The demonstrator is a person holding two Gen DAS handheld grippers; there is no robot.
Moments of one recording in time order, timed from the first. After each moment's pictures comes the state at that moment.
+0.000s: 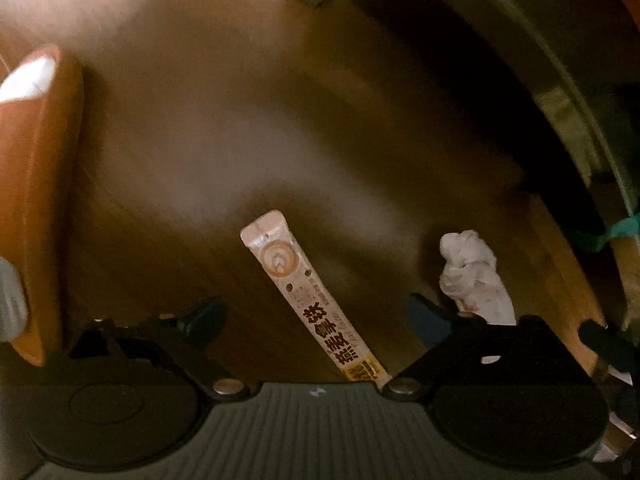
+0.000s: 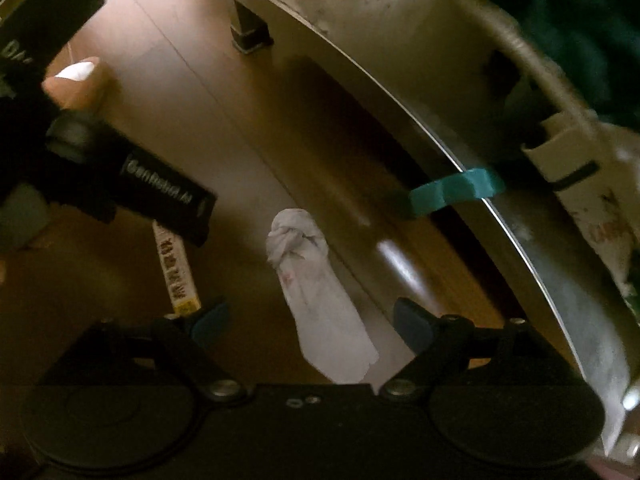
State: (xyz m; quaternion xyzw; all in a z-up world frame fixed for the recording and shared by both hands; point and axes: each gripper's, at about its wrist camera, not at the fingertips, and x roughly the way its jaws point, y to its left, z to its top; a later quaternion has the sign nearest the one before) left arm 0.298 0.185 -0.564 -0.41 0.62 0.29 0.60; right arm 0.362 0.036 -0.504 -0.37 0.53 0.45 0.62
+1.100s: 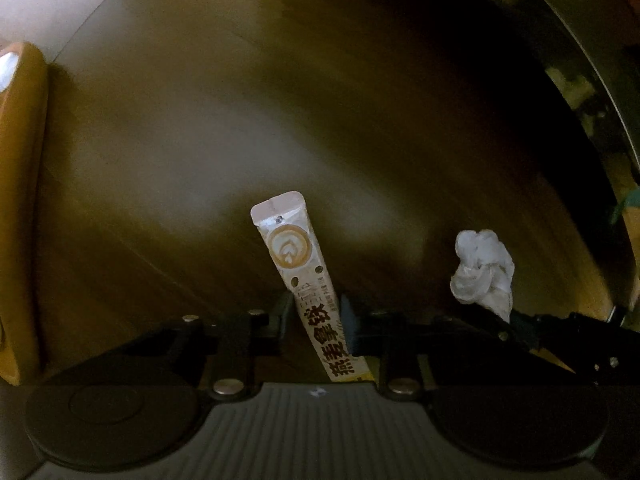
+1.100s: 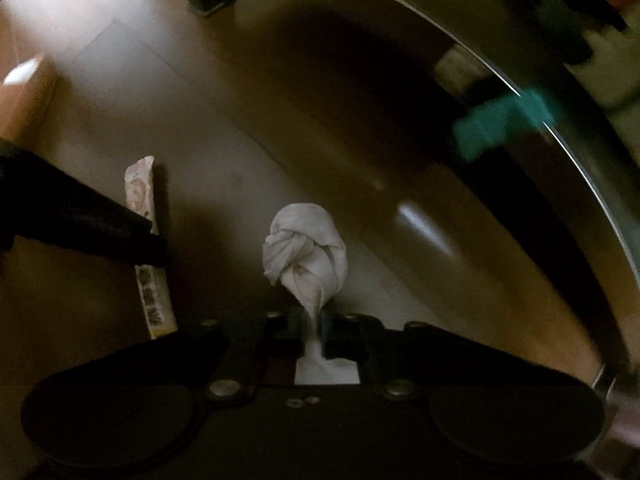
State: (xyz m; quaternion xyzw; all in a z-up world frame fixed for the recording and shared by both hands) left arm 0.293 0.179 -0.564 -0.39 0.63 0.25 0.63; right arm 0.350 0.049 -0.558 -0.34 0.58 0.38 0.64
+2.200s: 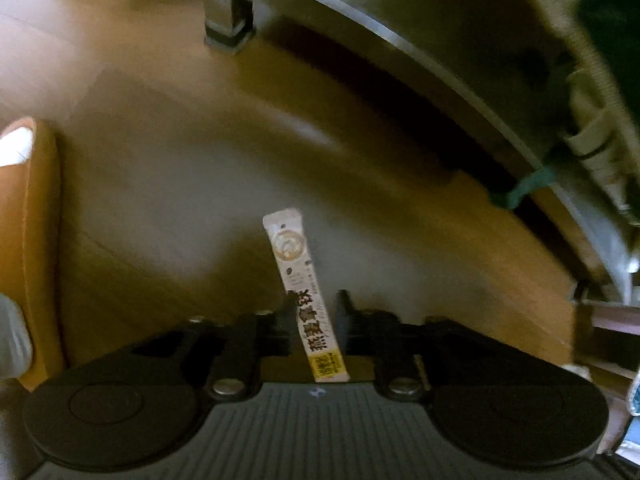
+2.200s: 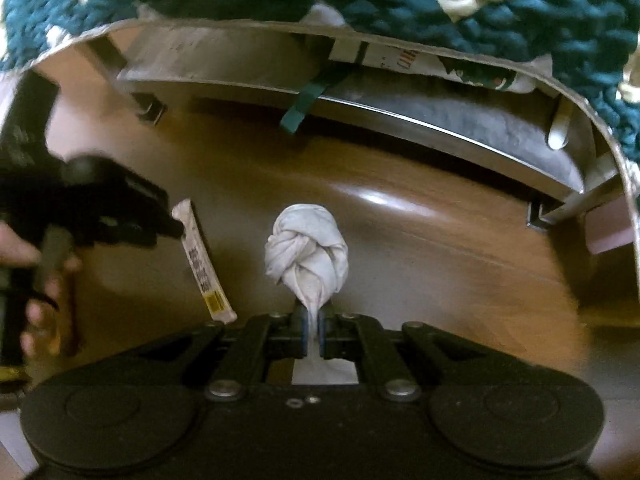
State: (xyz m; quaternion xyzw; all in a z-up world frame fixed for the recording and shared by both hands) left arm 0.299 0.171 -0.513 -0.35 0.61 0.22 0.67; right arm 0.343 -0.051 -0.436 -0.15 0.61 0.28 0.73
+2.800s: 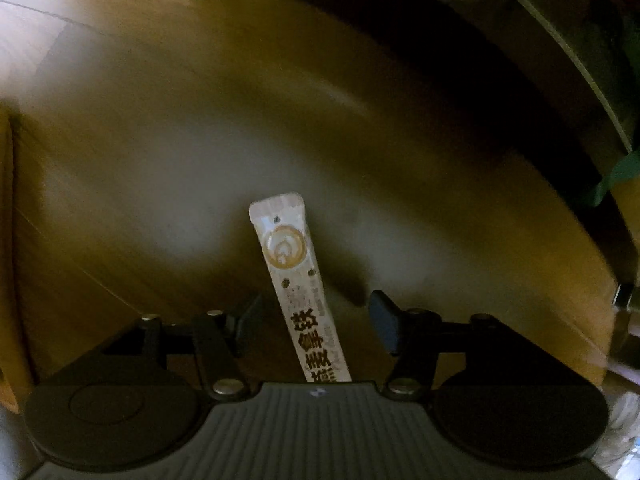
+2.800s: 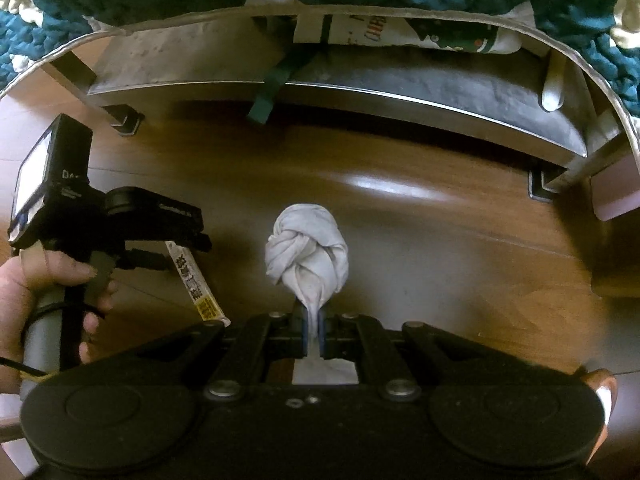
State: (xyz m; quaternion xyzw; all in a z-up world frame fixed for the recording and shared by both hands) left arm 0.322 0.162 -0.575 -0.35 0.64 0.24 0.64; right arm 0.352 -0.066 -0.453 -0.12 0.63 0.26 0.72
